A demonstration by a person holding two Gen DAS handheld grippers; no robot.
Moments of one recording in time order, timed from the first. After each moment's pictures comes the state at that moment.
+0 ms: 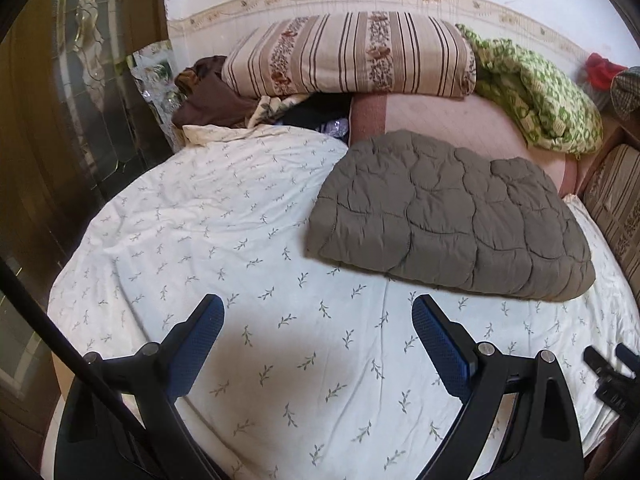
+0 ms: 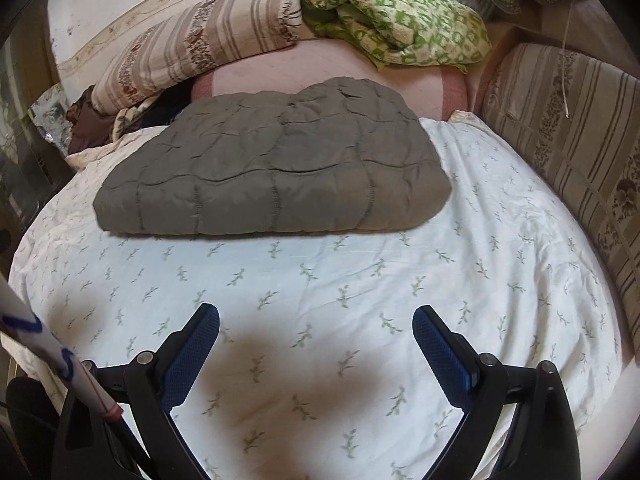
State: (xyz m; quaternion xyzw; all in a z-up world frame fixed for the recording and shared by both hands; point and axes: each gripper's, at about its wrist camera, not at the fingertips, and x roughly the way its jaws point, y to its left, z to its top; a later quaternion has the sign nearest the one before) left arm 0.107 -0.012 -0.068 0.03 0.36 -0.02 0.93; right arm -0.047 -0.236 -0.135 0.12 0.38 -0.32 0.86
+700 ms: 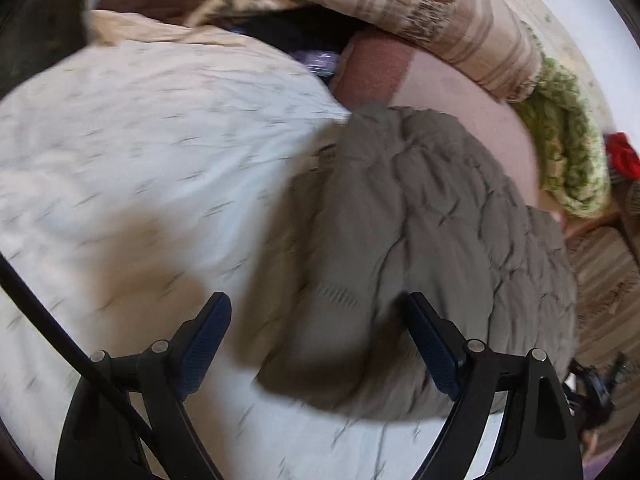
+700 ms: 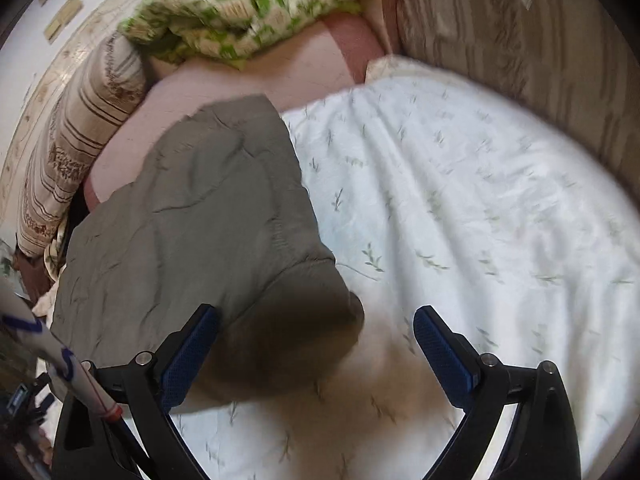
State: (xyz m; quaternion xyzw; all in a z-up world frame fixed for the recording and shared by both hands) left arm 0.357 0.014 -0.171 -0.14 0.47 -0.16 0.86; right arm 0.000 -0.464 -0.173 0.34 0.33 -0.36 0.81
